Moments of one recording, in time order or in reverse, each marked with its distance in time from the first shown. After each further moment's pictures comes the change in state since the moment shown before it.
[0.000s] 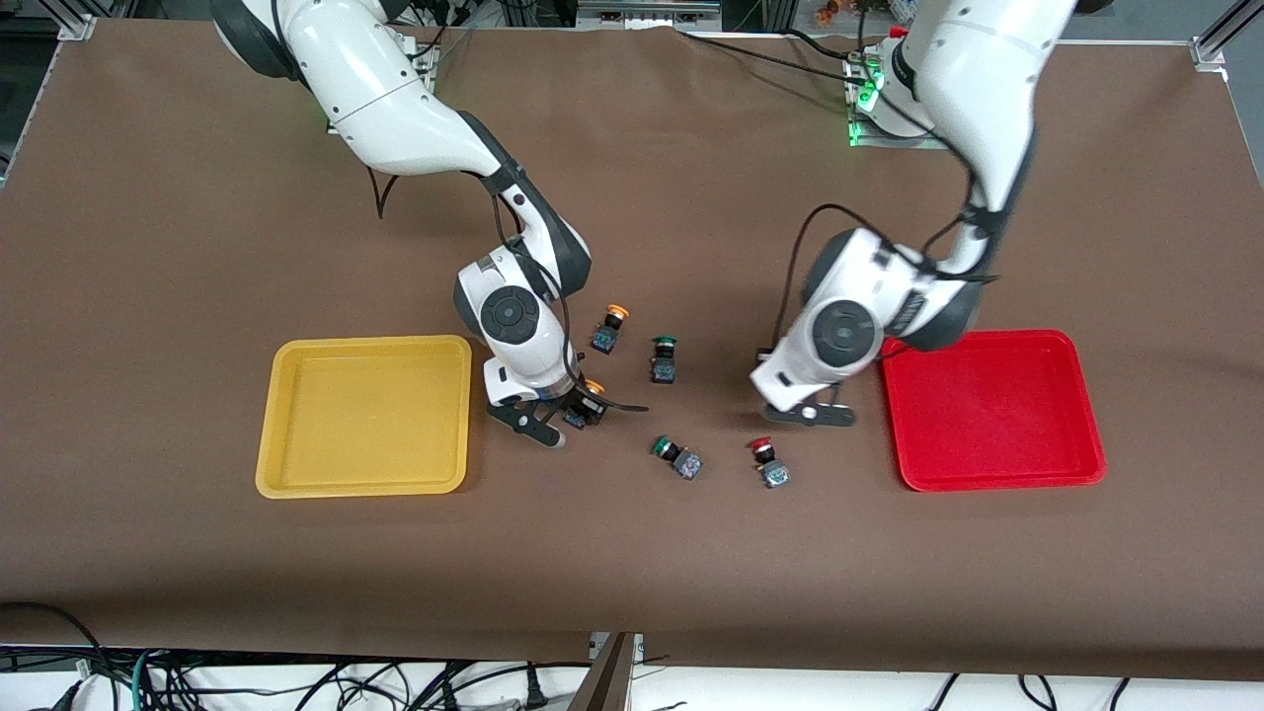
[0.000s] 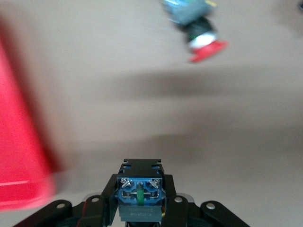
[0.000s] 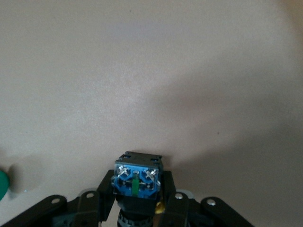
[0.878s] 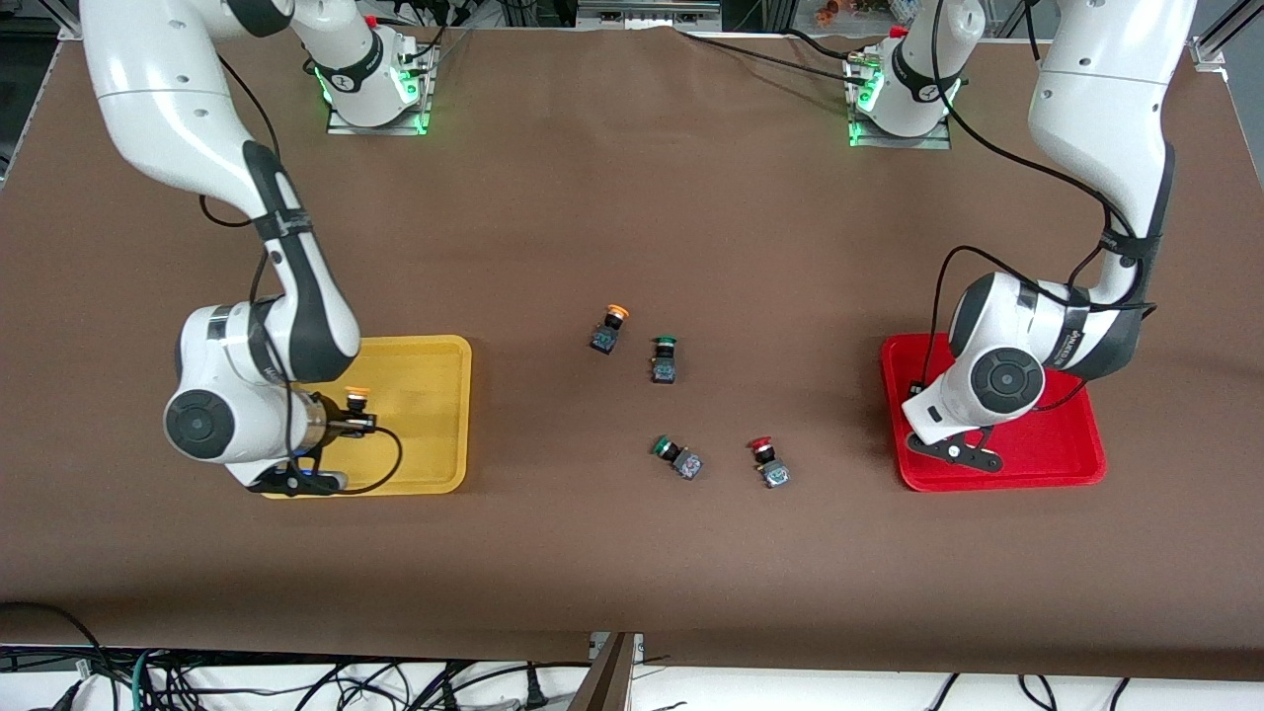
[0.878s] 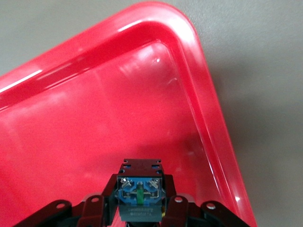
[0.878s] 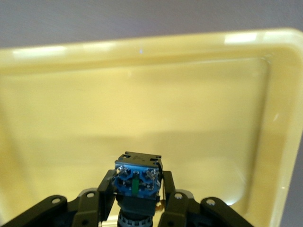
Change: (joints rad) left arm 0.228 0.065 0.043 -0.123 0.266 0.226 0.306; right arm -0.445 -0.112 -0.051 -0.001 0.000 -0.509 -0.936
